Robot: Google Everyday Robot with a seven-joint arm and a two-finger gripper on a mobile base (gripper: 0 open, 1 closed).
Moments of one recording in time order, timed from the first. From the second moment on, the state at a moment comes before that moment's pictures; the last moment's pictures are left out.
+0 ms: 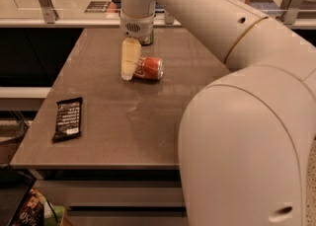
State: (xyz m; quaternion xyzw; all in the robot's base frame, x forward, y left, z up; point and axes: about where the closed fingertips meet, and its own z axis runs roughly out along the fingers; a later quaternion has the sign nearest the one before) arm 0.662 0.056 0.869 -0.63 0.77 0.02 0.09
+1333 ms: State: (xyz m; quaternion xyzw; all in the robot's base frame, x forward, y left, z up) arm 0.665 0.027 0.850 -0.60 0.80 -0.01 0.07
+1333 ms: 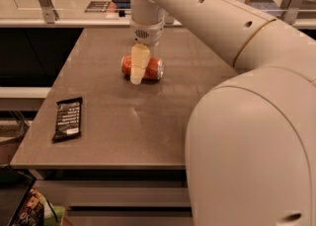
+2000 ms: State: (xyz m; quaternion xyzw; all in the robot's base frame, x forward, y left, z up) arm 0.669 0.031 0.846 -0.60 0.80 -0.01 0.08
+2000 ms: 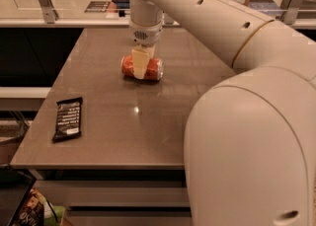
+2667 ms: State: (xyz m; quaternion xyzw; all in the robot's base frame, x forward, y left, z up) arm 0.673 0.034 0.842 -0.60 0.80 0.00 0.08
